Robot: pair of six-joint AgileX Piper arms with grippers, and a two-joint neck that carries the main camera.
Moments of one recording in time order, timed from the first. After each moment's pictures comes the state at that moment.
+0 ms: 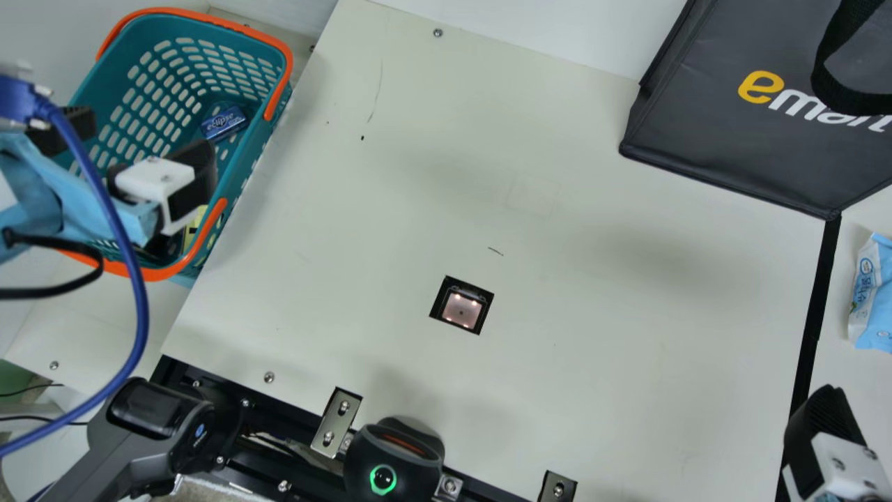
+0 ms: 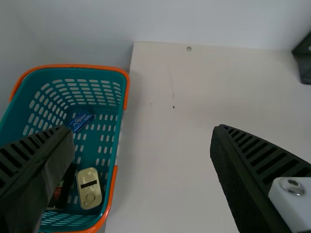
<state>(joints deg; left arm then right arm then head) 1.8 46.3 -68.8 0.9 68.2 -2.3 0.7 42.6 -69.8 -0.8 69.5 0.0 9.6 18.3</state>
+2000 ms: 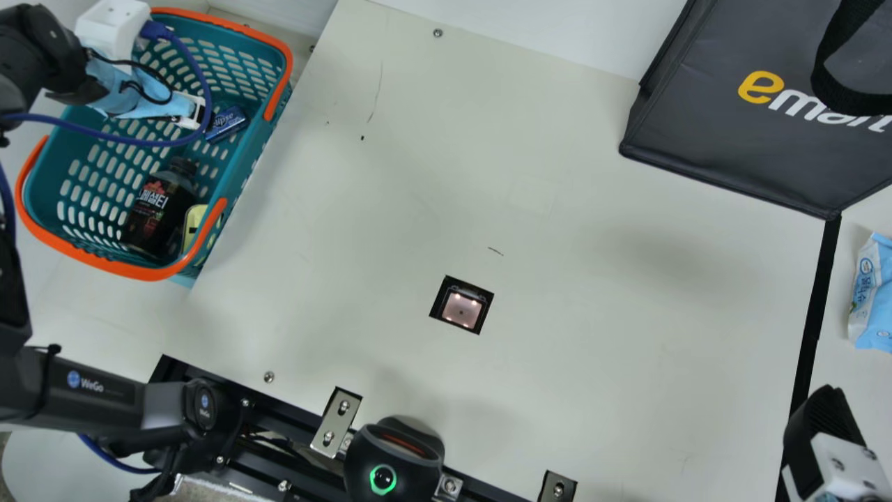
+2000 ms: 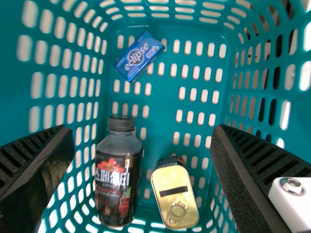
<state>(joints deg) 31.0 102.9 -71.8 -4.9 46.6 30.2 0.7 42.6 -69.8 -0.8 69.7 0.0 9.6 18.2</state>
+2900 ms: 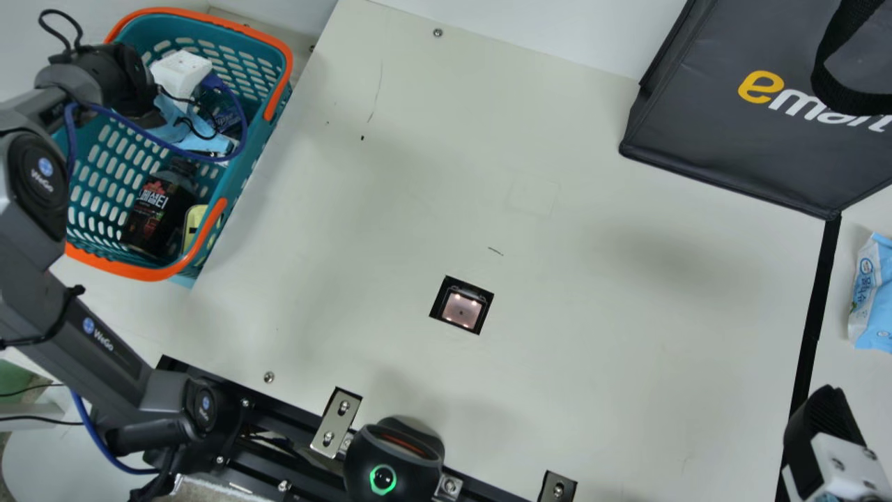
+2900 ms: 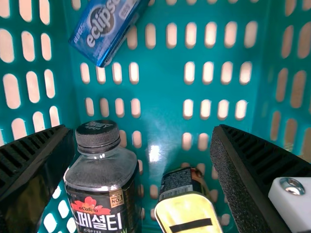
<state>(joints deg) 28.7 118.8 -71.8 3.5 39.4 29.3 0.7 42.6 -69.8 -0.8 69.6 0.0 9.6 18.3</state>
